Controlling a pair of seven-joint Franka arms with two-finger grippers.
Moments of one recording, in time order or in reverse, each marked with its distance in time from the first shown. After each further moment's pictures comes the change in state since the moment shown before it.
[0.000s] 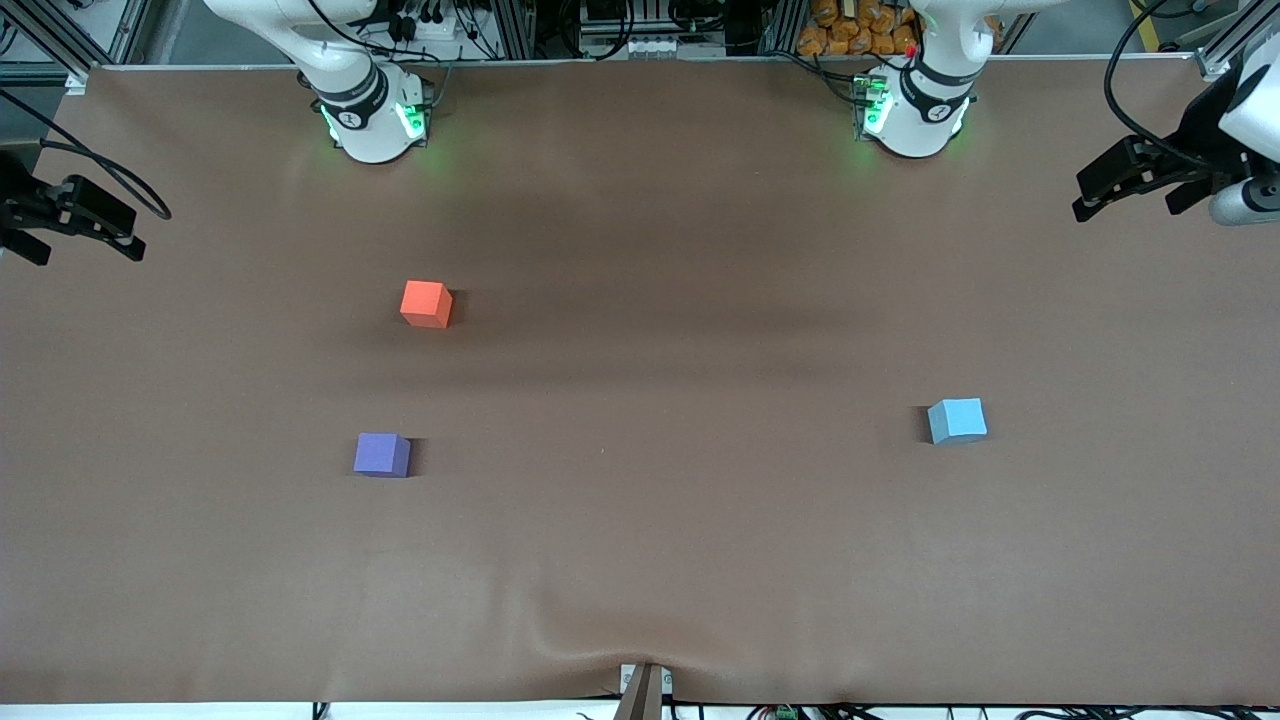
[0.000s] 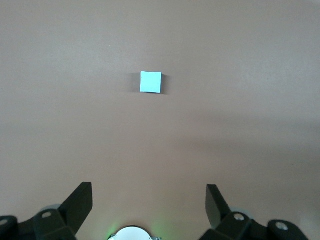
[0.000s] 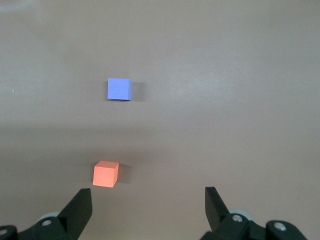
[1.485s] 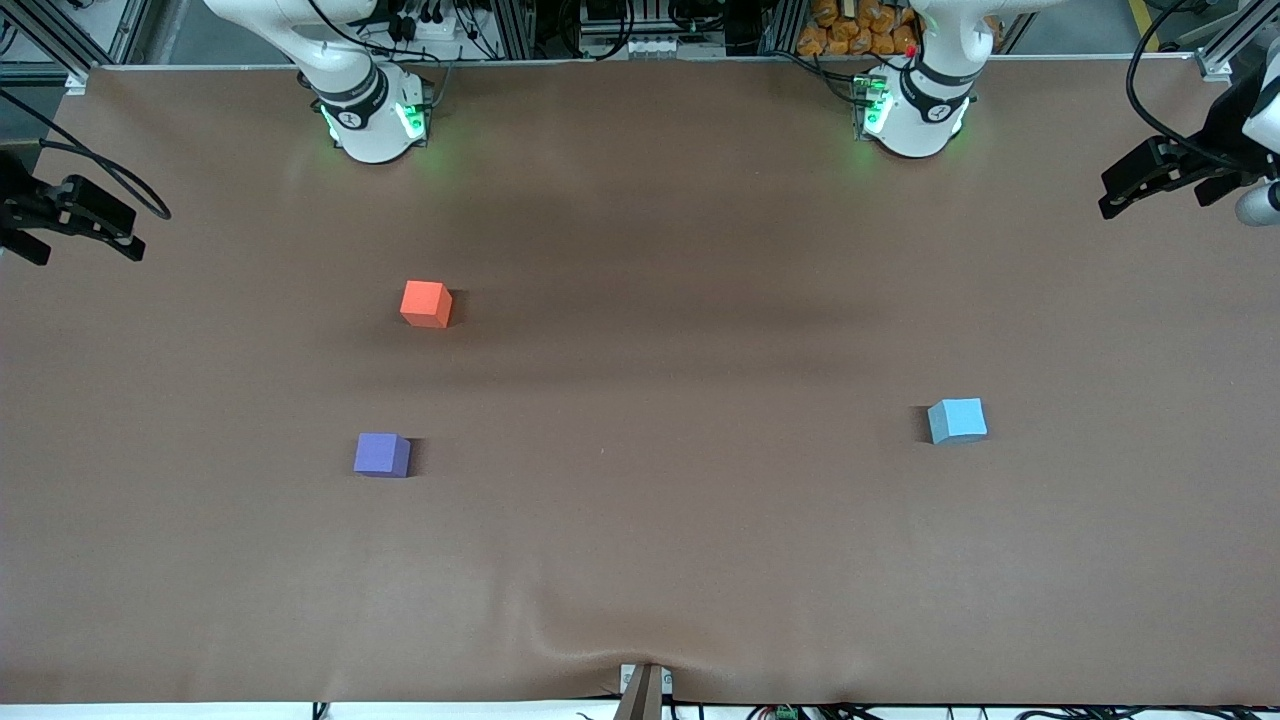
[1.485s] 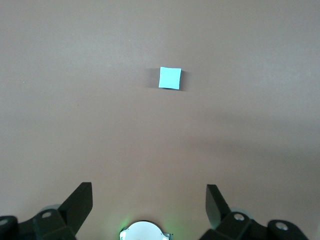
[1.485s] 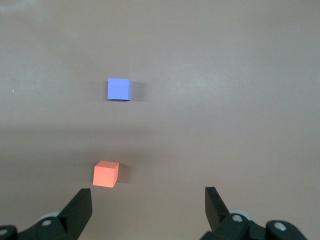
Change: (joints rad) left arm 0.009 -0.001 0.010 0.001 0.054 -0.032 0.001; right arm 0.000 0.000 0.000 0.000 0.001 0.000 0.000
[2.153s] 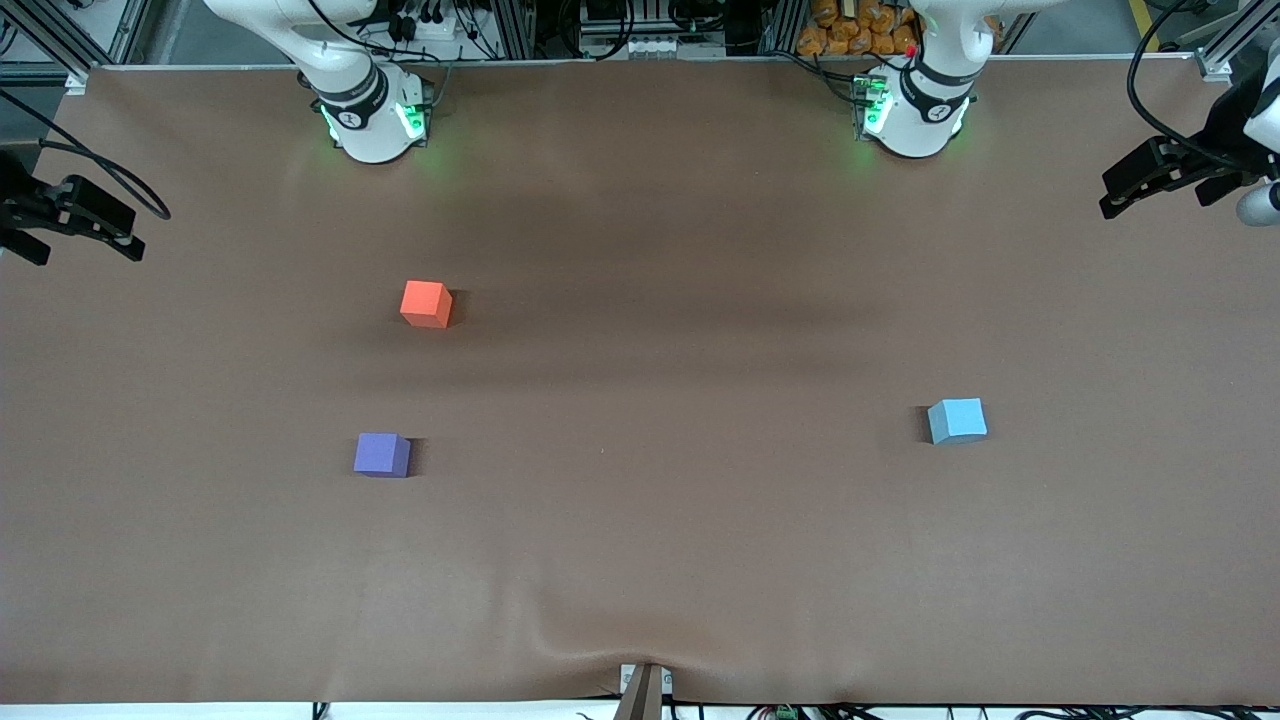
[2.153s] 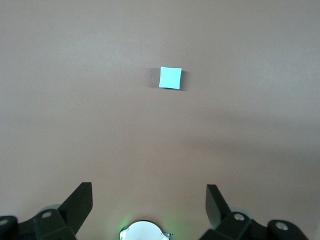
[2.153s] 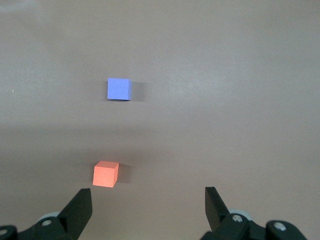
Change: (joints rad) left arm 0.001 0.000 0.001 0.000 0.000 0.000 0.002; right arm 0.000 0.000 -0.001 0.000 0.000 0.000 0.000
